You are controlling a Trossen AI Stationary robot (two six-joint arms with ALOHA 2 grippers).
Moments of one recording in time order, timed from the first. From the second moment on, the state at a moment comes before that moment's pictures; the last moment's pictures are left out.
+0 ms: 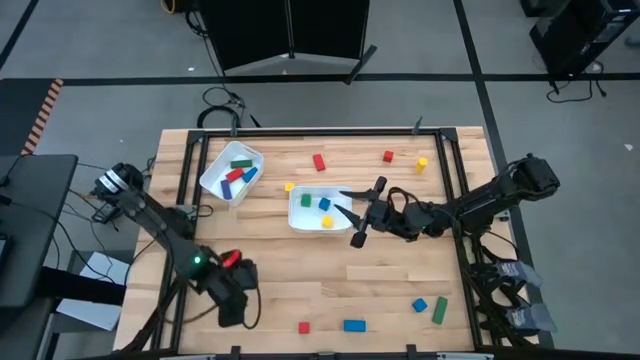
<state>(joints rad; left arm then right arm) -0.75 1.44 1.06 -0.82 -0.08 -0.93 0.26 1.43 0.66 0.90 0.66 -0.25</state>
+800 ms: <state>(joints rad) -0.93 1.77 1.06 -0.78 -0.03 -1.30 0.27 1.44 0.66 0.90 0.67 -0.25</state>
